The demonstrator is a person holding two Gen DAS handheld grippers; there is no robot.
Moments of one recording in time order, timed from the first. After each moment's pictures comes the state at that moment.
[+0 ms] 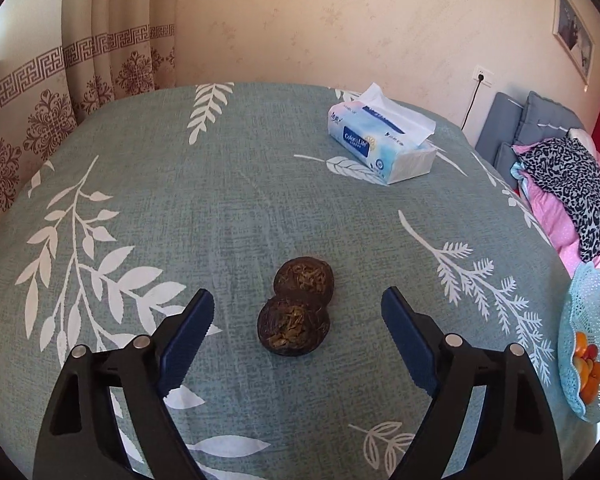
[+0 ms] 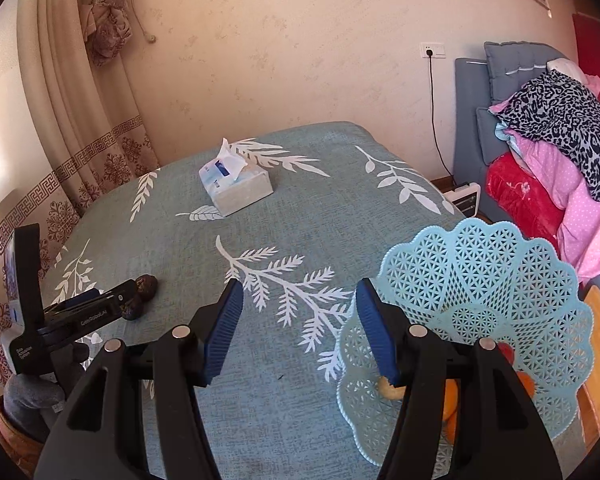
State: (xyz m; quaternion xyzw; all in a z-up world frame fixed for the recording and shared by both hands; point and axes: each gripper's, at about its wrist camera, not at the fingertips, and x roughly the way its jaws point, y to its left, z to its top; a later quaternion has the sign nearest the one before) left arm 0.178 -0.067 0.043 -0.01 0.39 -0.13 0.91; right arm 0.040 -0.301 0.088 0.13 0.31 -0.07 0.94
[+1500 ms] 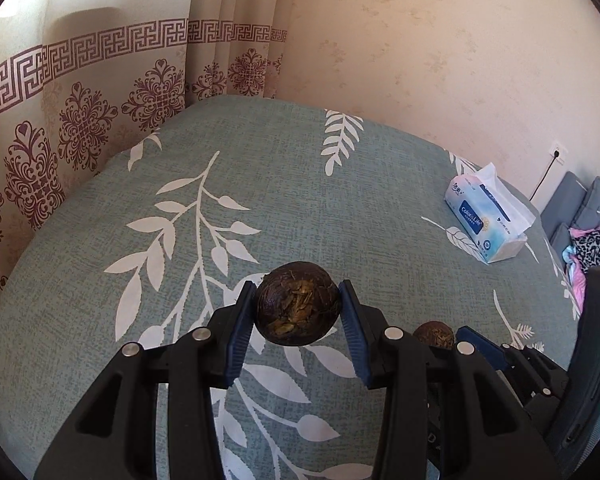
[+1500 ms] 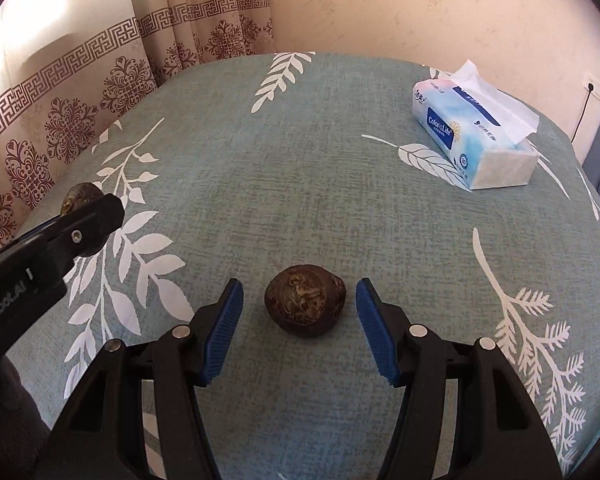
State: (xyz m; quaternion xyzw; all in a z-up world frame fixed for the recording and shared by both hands) left arm 0.190 0.028 0.065 -0.10 0.36 0.01 0.93; right arm 0.214 -0.113 0.016 -0.02 0.43 0.10 0.90
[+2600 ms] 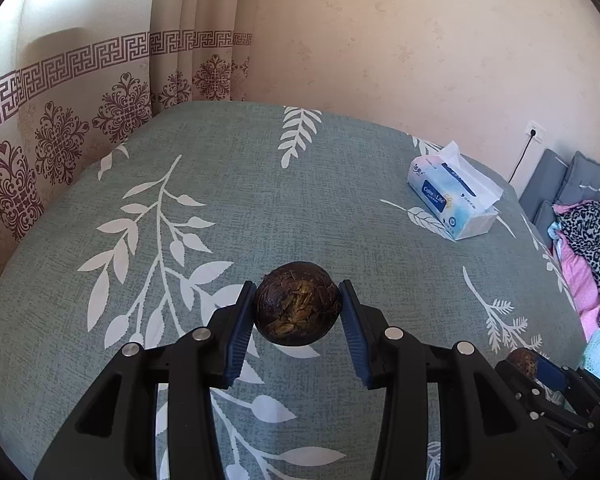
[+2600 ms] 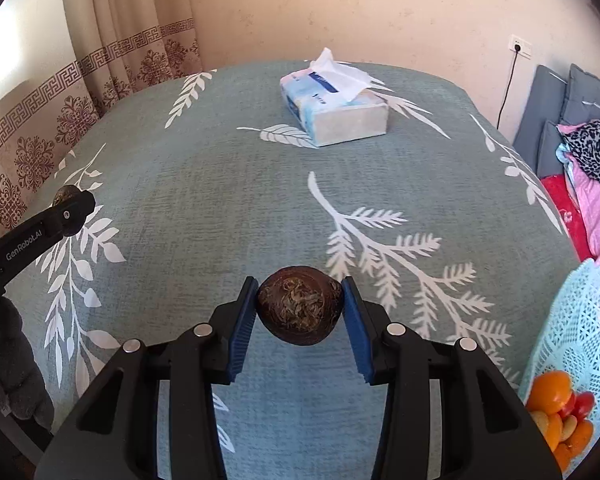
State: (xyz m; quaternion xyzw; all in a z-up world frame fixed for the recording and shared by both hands) left arm 0.176 -0.007 0.066 -0.07 0.35 -0.03 0.93; right arm 0.134 -0.211 0.042 0.03 0.41 0.00 0.91
